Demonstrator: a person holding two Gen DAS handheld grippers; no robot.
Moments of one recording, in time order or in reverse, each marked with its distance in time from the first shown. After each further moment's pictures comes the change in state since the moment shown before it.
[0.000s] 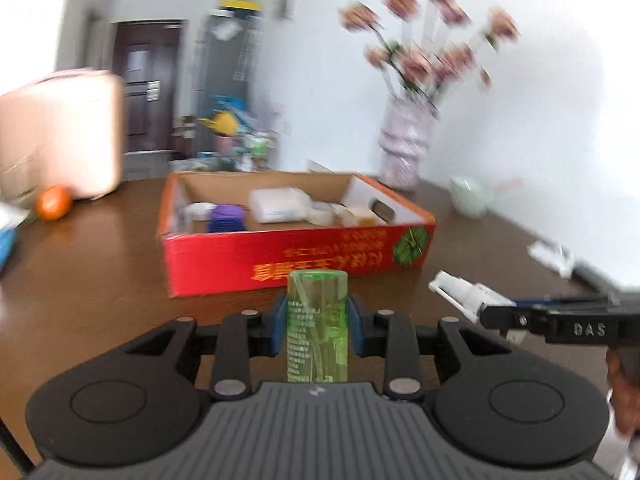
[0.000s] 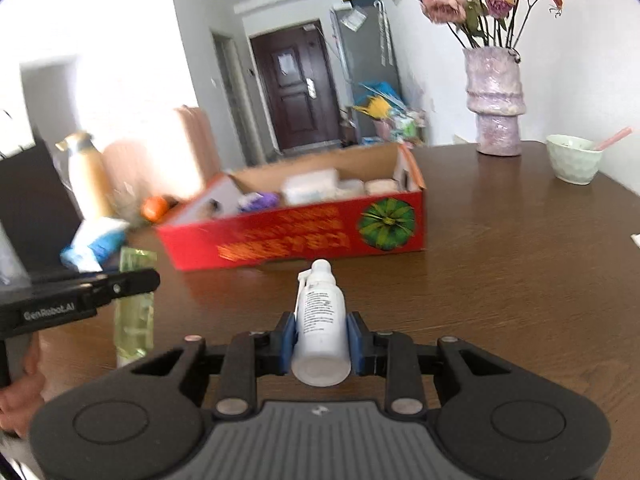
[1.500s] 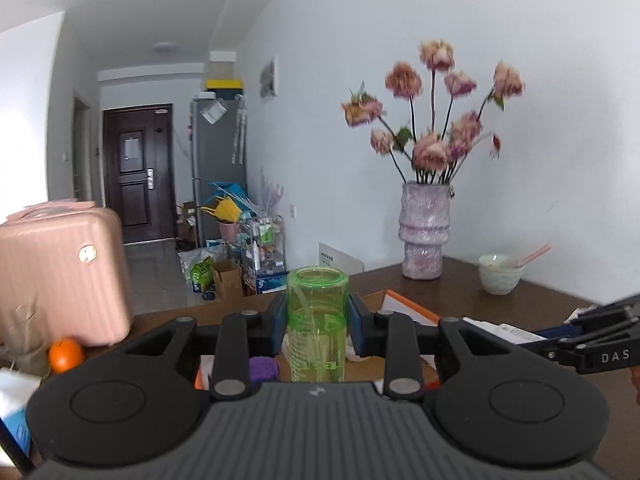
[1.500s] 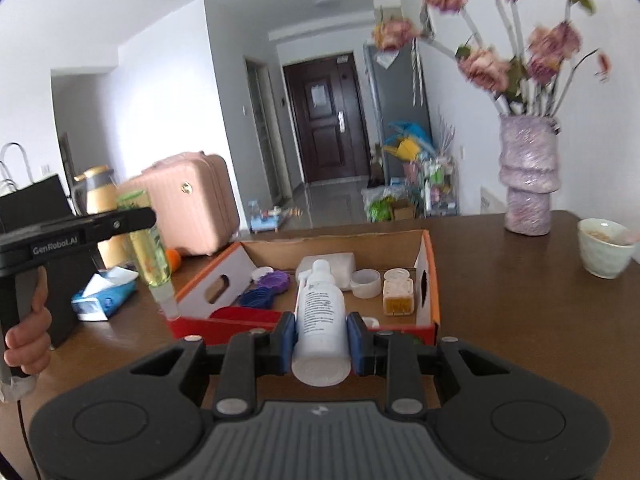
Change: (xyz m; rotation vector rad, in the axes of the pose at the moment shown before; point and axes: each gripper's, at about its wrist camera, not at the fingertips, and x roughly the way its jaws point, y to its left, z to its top) left arm 0.065 0.013 0.127 0.207 -0.189 0.003; right arm 0.064 -0.019 0.107 -0.121 -0.039 0.021
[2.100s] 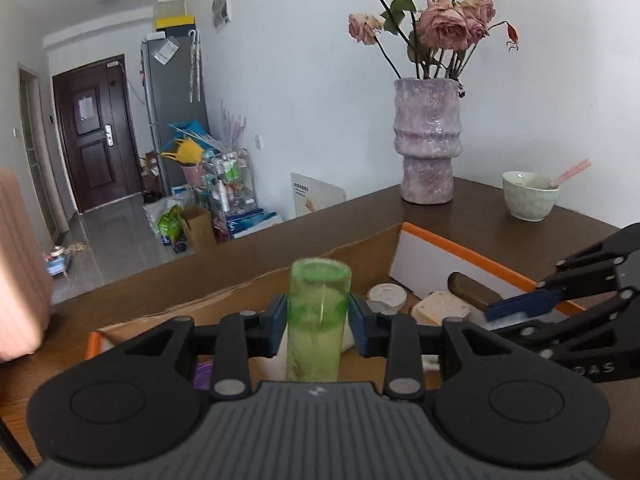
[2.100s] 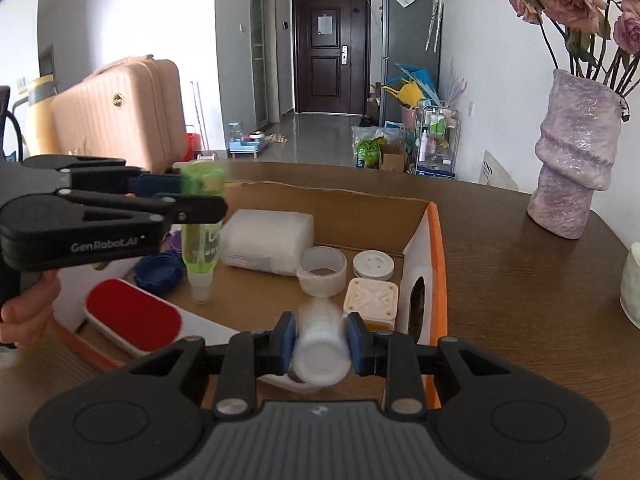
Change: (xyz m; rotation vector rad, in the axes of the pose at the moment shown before) left arm 0.192 -0.004 -0.035 0.079 0.222 -0.100; right arm 0.149 -0.035 0.022 -0.111 0.191 -0.092
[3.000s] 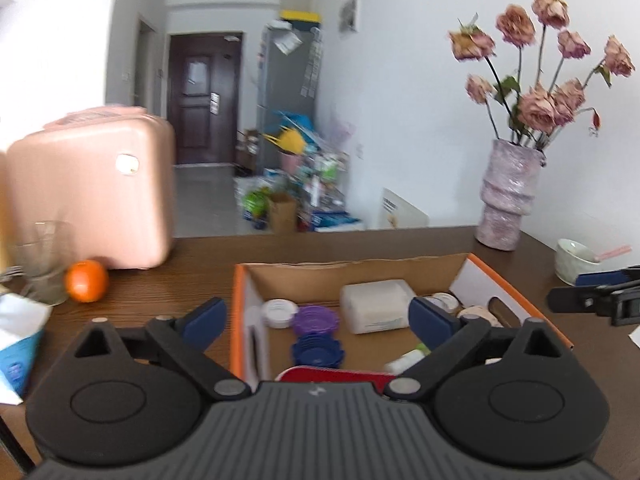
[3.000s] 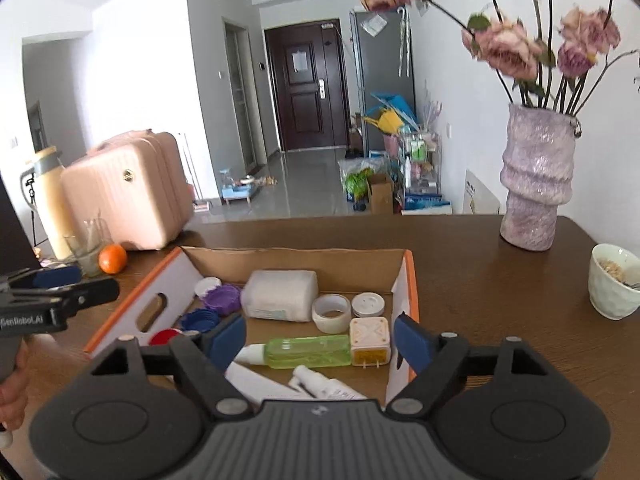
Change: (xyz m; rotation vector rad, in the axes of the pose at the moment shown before) left arm -0.145 0.032 -0.022 -0.292 -0.052 0.273; right arm -0.097 0.012 0.019 0.099 -0.126 0.015
